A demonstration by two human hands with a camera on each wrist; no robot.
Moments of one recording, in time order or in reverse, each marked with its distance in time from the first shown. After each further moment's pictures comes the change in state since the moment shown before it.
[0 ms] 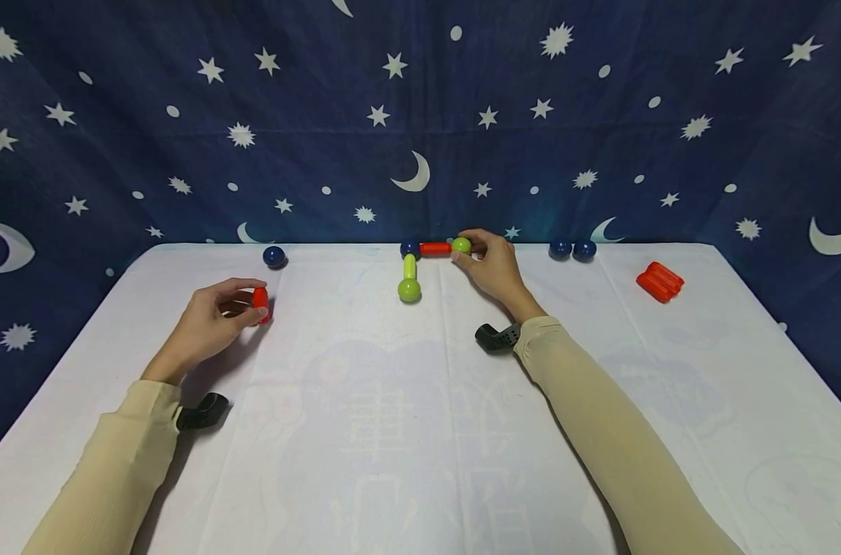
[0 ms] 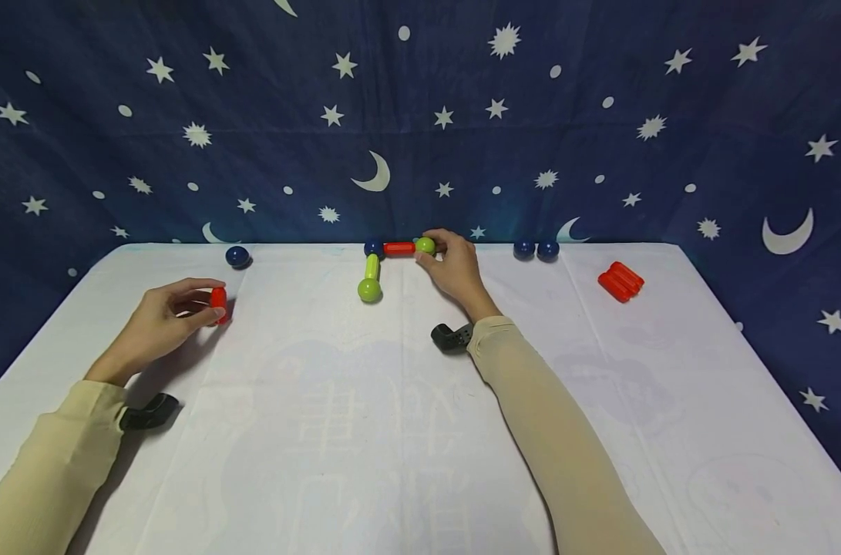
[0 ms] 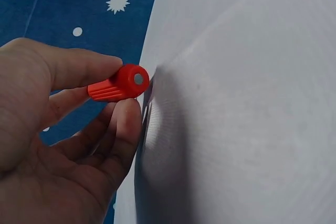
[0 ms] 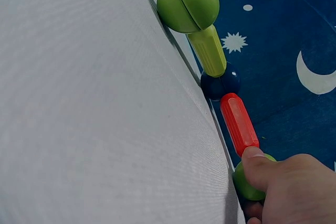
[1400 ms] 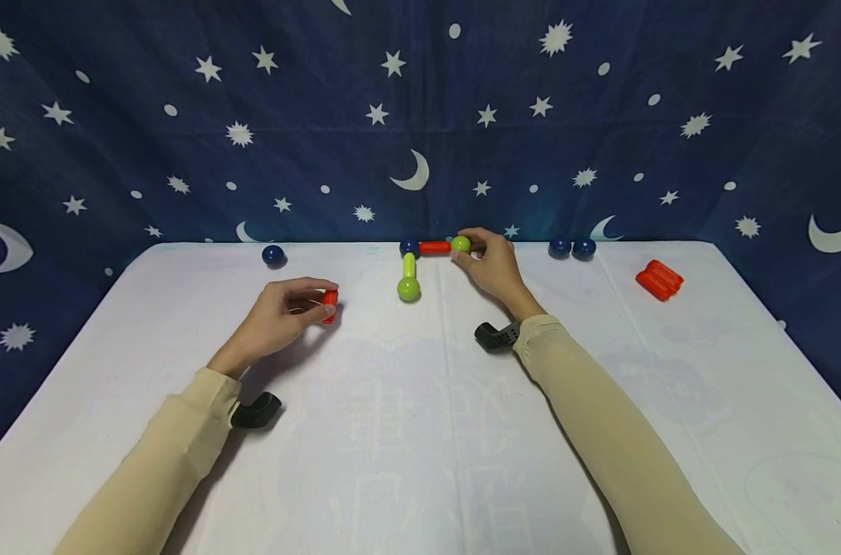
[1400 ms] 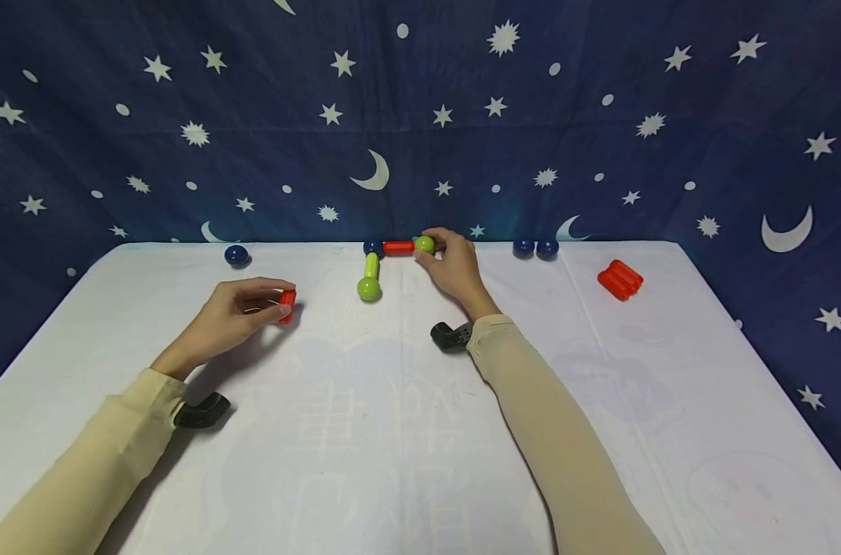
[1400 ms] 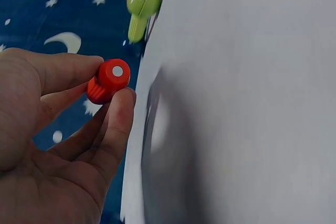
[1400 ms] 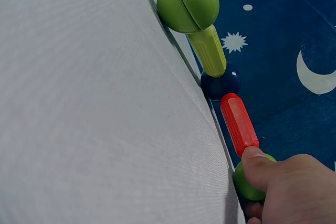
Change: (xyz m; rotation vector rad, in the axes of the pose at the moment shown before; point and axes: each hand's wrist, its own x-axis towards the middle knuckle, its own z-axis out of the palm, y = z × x) left_hand 0.020 0.051 0.054 -0.215 -0.164 0.123; right_hand 0.001 0.000 0.000 -0.016 0.002 0.002
